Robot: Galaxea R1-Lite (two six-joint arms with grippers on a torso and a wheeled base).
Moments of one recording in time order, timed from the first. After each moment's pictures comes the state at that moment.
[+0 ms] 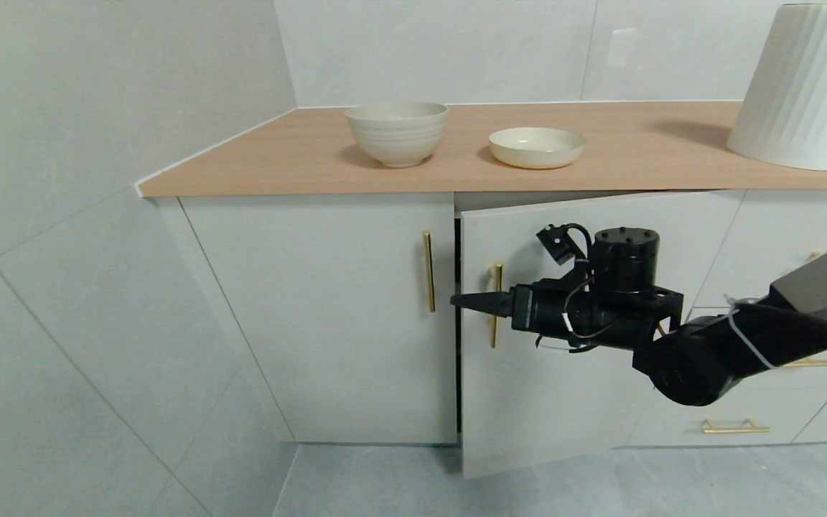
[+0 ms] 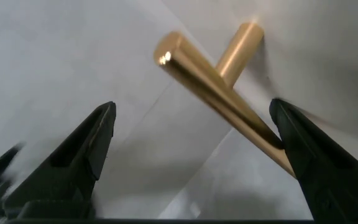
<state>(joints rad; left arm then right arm) 0.00 0.00 0.00 0.00 -0.02 0.01 0.52 2.06 -1.05 -0.87 0.60 0.54</state>
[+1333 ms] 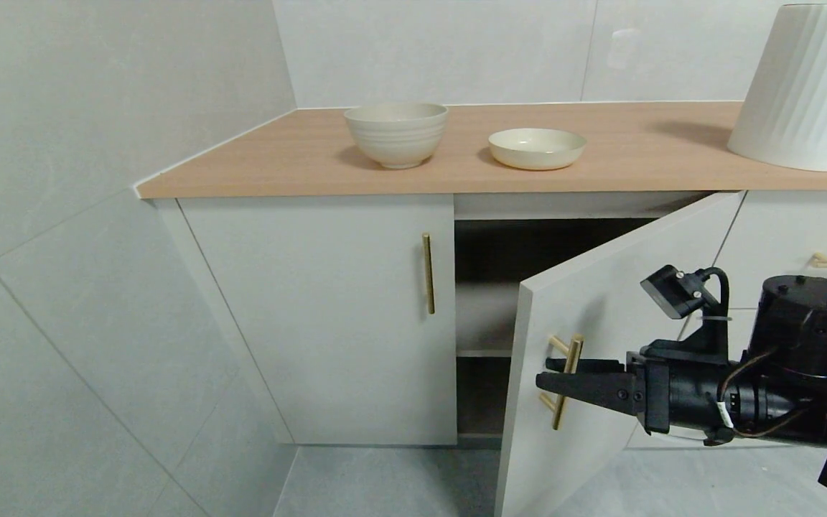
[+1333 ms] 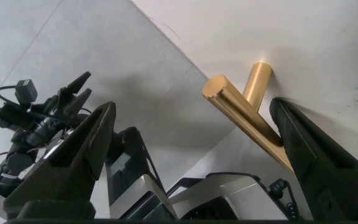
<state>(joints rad) 0.00 0.00 0.00 0.00 -0.02 0.02 0.50 1.69 -0.46 -1.10 0.76 0.53</state>
